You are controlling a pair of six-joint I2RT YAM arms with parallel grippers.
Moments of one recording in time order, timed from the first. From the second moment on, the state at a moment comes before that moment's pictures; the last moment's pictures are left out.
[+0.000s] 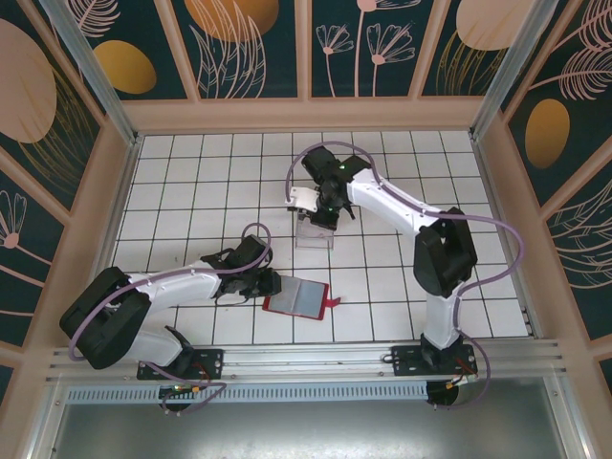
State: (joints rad) left arm -0.74 1.40 0.57 -0.28 0.19 -0.81; right arm 0.69 1.92 1.69 -1.03 -0.11 -0.76
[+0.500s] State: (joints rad) left arm -0.74 1.39 0.58 -0.30 0.17 -0.80; right arm 0.69 2.09 1.78 -1.14 -0.12 -0.82
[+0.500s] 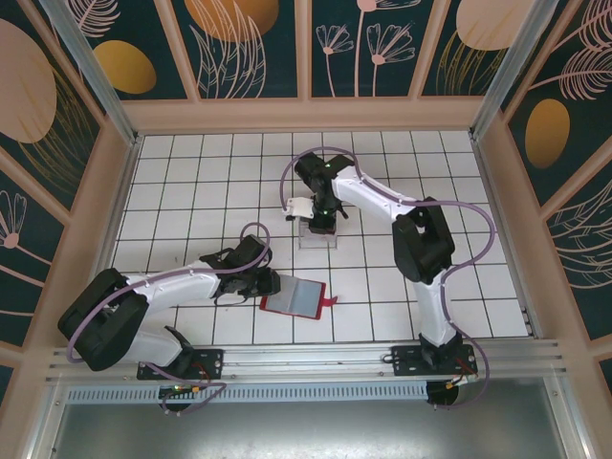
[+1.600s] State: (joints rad) left arm -0.74 1.30 0.58 -0.41 0.17 -0.80; right arm 0.77 1.82 1.42 -0.90 -0.24 -0.55
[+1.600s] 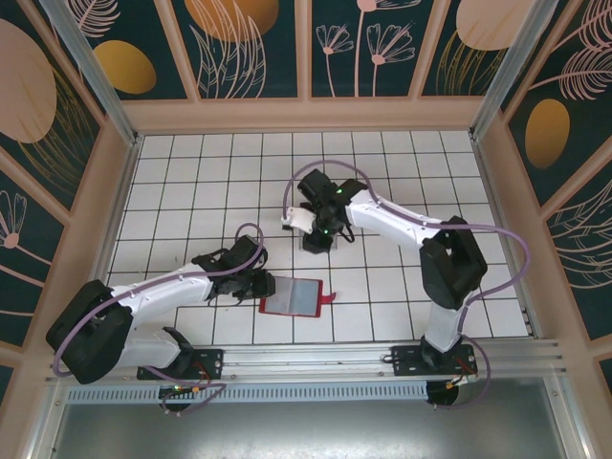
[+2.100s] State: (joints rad) left arm -0.74 1.28 0.58 -0.43 0.17 -0.81; right arm 0.70 1.94 1.45 -0.84 -0.16 -0.54
